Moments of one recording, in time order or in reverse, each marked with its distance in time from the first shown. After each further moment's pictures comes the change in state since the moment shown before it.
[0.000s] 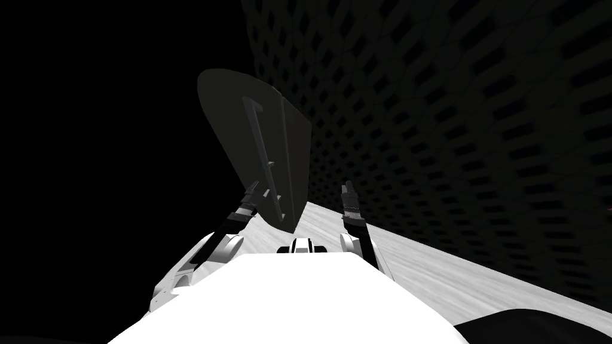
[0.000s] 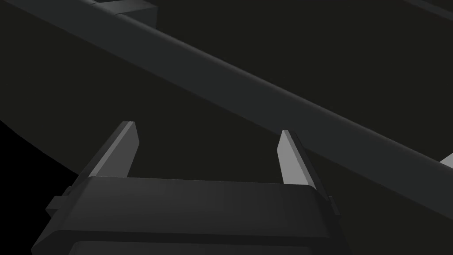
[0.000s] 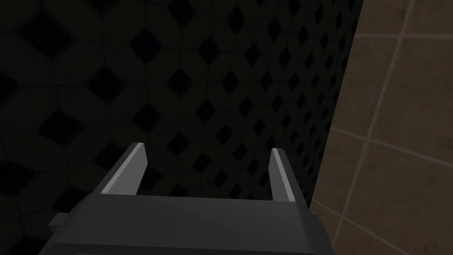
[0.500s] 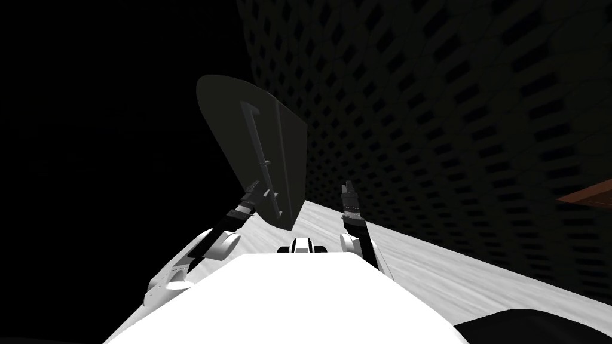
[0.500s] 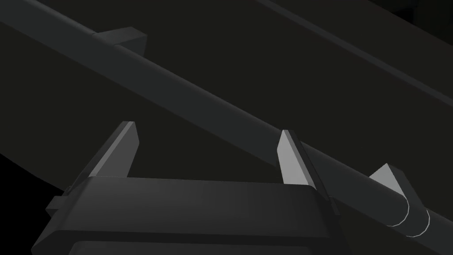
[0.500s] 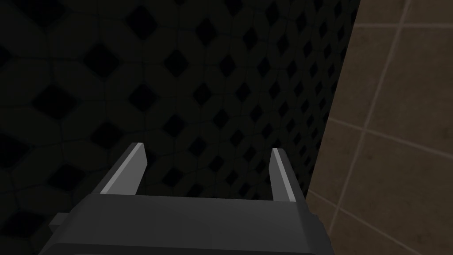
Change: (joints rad) left arm -0.020 0.087 0.013 0.006 0.035 0.061 0.126; right arm 0.000 0.000 0.000 0.000 0.000 0.000 0.000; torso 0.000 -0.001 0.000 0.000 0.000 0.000
